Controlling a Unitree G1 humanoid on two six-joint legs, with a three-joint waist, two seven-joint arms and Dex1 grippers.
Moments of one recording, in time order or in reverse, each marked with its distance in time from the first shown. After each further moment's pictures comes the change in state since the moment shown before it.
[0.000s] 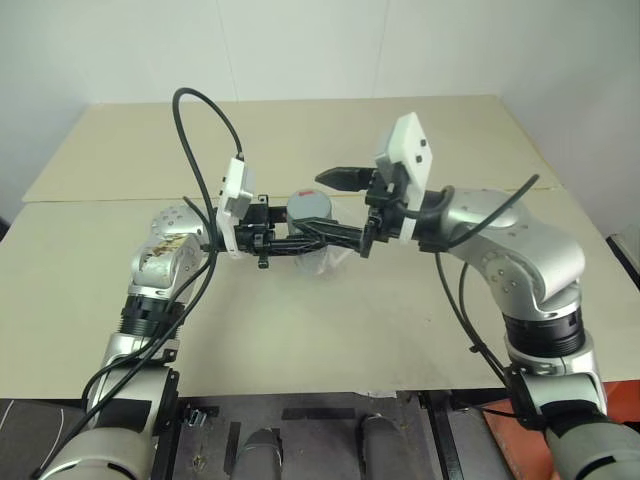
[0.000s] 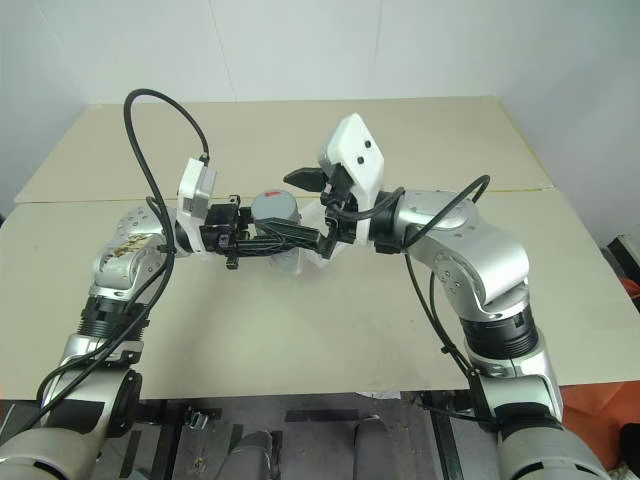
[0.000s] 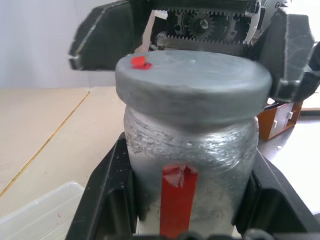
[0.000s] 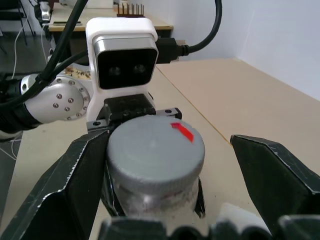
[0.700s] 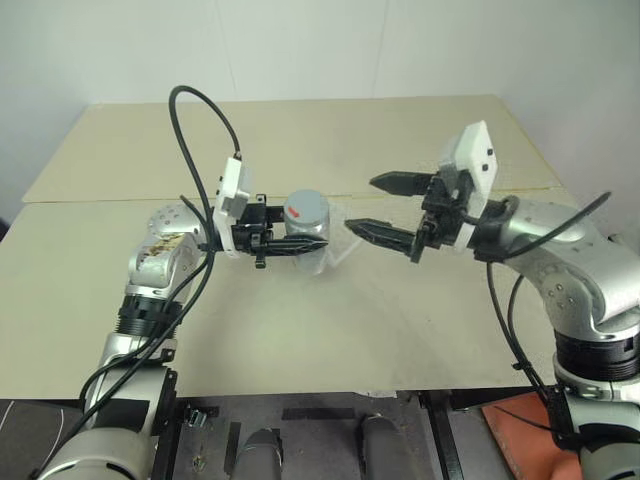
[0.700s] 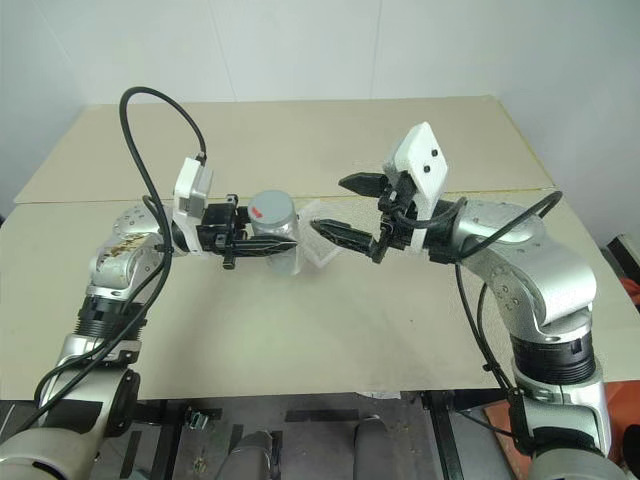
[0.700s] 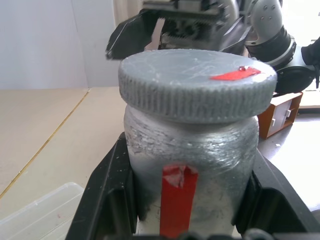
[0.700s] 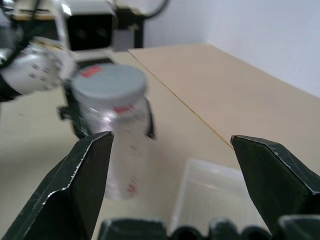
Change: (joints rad) left arm 0.000 0.006 0.005 -0.003 -0.001 -0.001 -0.018; right arm 0.114 -0.119 -0.127 -0.085 0.069 0.015 0.014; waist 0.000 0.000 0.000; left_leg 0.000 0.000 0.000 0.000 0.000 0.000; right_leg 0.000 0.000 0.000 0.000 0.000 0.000
